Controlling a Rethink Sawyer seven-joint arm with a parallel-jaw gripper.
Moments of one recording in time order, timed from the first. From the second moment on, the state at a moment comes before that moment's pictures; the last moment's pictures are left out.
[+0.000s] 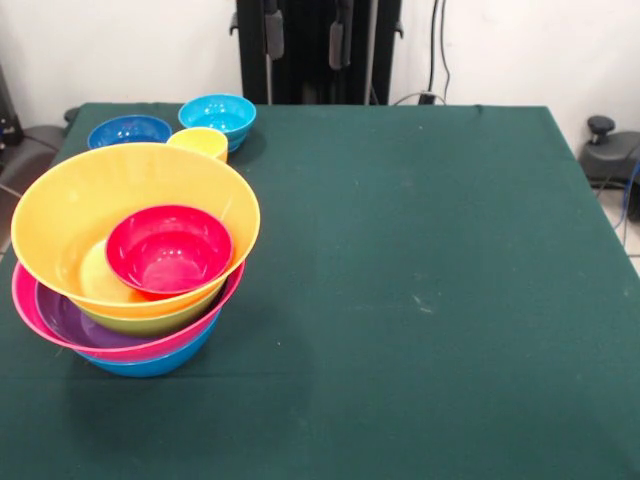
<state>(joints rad) -0.50 -0.93 0.35 1.58 -0.26 0.89 2.06</state>
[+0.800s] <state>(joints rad) -0.50 -0.97 0.27 1.79 -0.27 0.75 2.06</state>
